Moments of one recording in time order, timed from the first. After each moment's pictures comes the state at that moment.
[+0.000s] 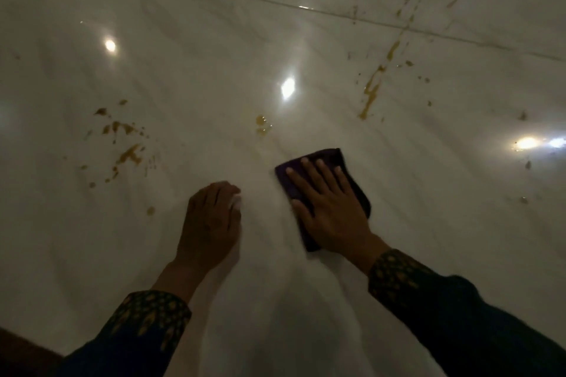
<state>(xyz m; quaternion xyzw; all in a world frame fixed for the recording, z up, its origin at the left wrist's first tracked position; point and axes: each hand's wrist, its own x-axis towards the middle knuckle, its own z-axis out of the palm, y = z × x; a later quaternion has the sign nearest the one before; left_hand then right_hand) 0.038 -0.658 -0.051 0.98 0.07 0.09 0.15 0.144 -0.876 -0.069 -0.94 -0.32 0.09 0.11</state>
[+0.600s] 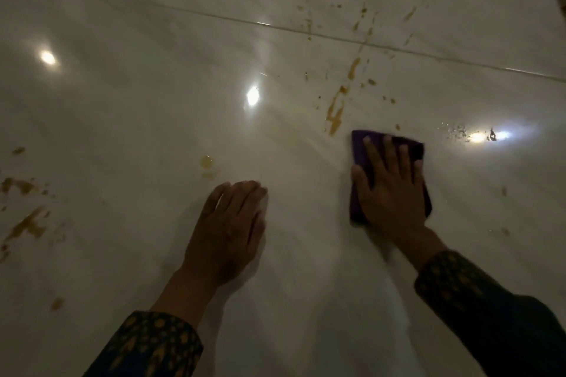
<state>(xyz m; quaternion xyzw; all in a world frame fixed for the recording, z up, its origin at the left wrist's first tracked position) 0.160 -0.708 -0.067 0.99 -0.09 0.07 0.13 0.274 -0.976 -0.073 -1.00 -0.05 0.05 0.07</state>
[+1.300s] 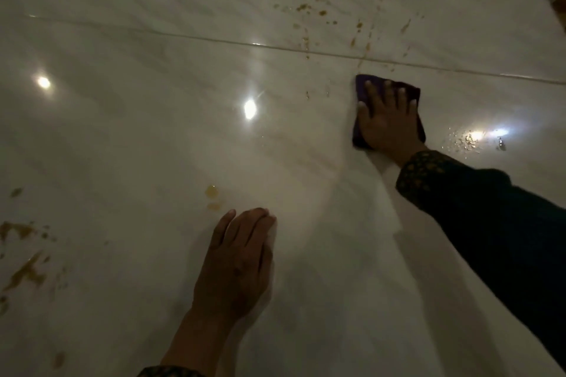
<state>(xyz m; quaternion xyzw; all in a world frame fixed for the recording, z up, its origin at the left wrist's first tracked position) 0.165 -0.706 -0.072 0.98 -0.08 0.07 0.19 0.438 -0.951 -0.072 -1.00 -0.01 0.04 0.08</state>
